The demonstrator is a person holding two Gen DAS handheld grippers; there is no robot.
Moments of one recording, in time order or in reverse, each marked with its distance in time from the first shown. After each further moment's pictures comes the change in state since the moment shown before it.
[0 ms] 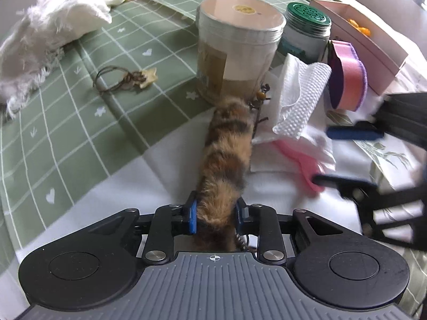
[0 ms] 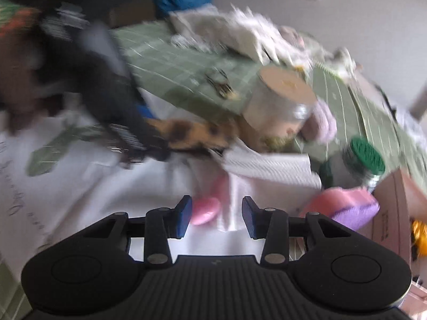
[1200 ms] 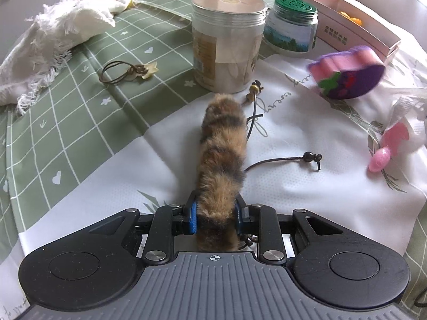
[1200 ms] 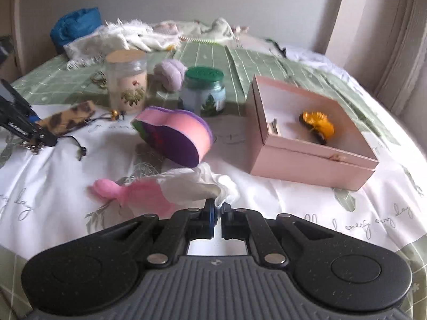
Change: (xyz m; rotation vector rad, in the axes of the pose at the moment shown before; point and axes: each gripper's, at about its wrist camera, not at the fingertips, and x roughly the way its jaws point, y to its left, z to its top) left arm -0.008 -0.014 -0.023 0.060 -0.044 0.061; right arm -0.098 -0.075 -0.117 0.370 -0.048 -0.250
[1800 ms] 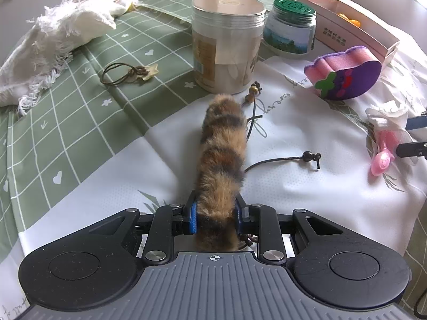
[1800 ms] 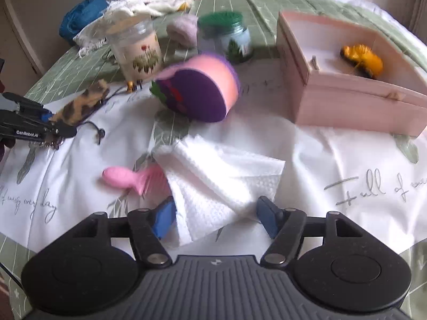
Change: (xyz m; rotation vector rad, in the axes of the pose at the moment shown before) left arm -0.002 0.001 -0.002 0.003 -0.014 -0.003; right arm 0.054 -0.016 -0.003 0.144 0.229 0.224
